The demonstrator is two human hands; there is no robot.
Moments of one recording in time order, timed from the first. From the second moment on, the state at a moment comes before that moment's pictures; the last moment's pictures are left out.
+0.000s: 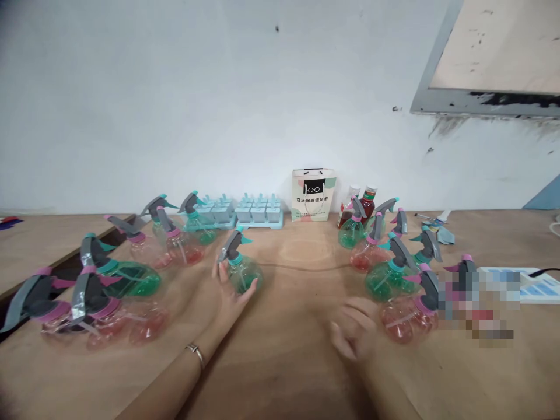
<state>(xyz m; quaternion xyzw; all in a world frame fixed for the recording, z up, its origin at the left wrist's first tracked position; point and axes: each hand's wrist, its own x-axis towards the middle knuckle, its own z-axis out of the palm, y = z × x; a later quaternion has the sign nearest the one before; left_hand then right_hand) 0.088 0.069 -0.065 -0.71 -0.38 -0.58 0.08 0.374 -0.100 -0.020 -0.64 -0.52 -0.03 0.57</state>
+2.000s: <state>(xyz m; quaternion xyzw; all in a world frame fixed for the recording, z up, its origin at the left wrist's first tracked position) 0.074 0.074 -0.054 -0.80 -0.59 -0.08 -0.02 0.254 0.040 0.079 -0.33 -0.55 0.51 0.57</state>
